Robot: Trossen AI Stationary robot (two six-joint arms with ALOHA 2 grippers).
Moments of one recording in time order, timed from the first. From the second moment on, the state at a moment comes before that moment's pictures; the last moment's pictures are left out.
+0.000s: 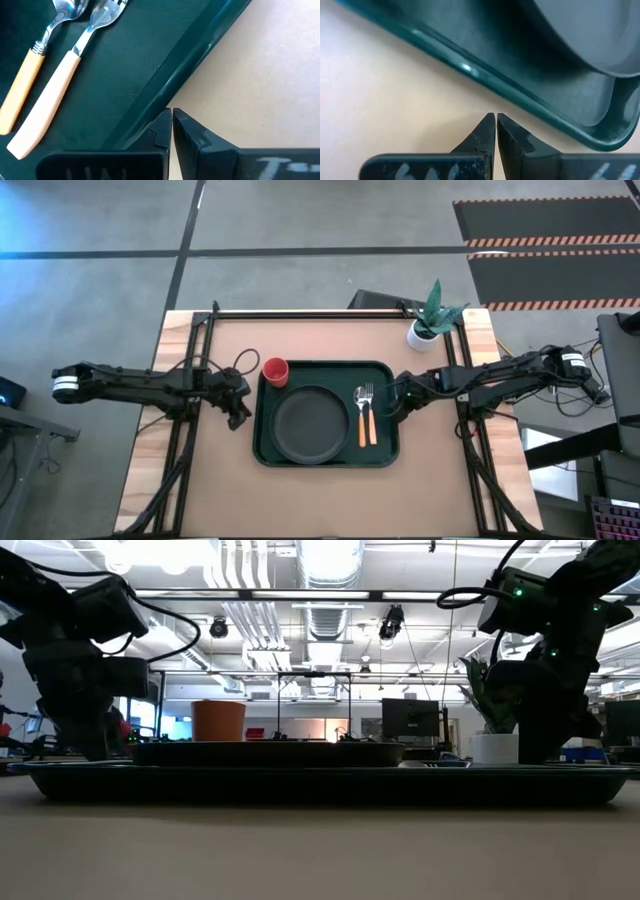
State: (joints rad) left arm 0.18 0.84 0.26 -0.41 0.26 -0.43; right arm -0.06 1.20 0.49 -0.46 -0.01 0.87
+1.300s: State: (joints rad) left arm 0.16 1.04 0.26 -0.19 0.24 -0.47; right arm -0.06 1.21 0.48 -0.45 -0.03 0.88
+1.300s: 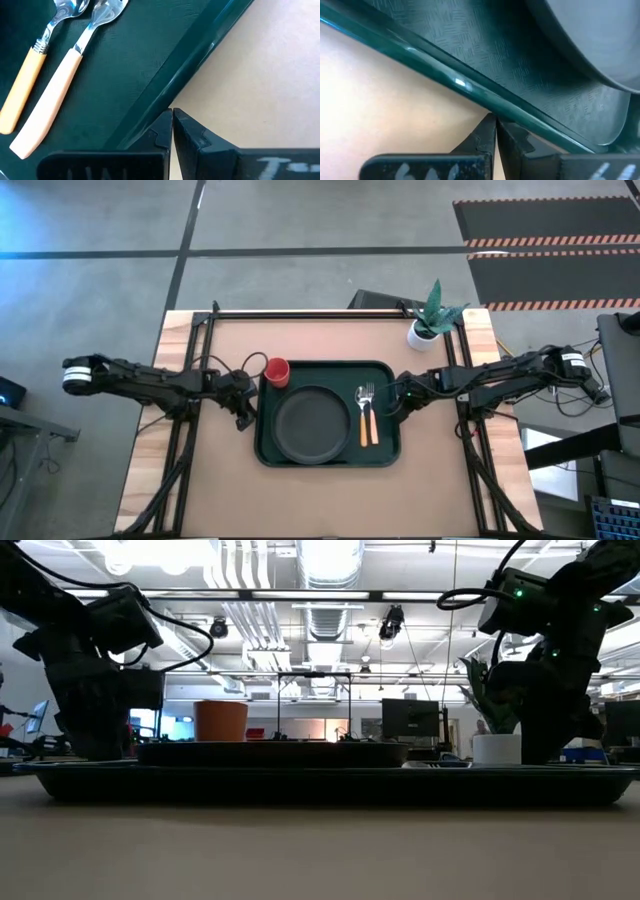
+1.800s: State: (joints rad) left arm 0.03 1.03 0.26 -0.19 0.27 -0.58; right arm -0.02 1.24 0.48 -0.40 -0.02 0.93
